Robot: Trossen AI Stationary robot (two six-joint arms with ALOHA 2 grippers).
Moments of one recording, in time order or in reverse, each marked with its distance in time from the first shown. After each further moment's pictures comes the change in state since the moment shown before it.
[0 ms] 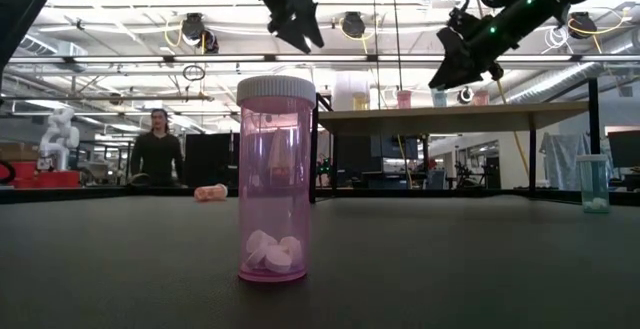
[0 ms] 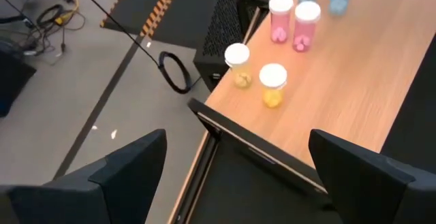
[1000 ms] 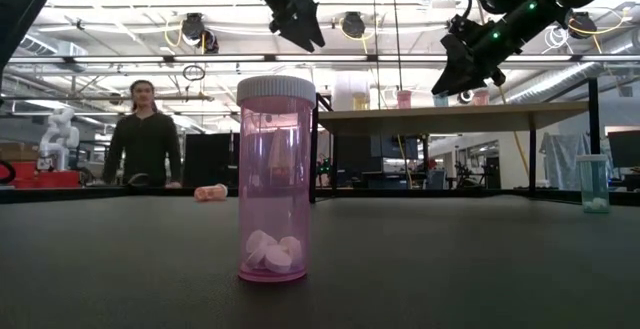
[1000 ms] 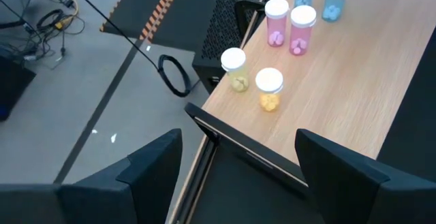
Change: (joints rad) left arm -0.010 0.000 -0.005 0.018 0.001 -0.003; right arm -0.036 0.000 -0.022 -0.008 -0.053 -0.022
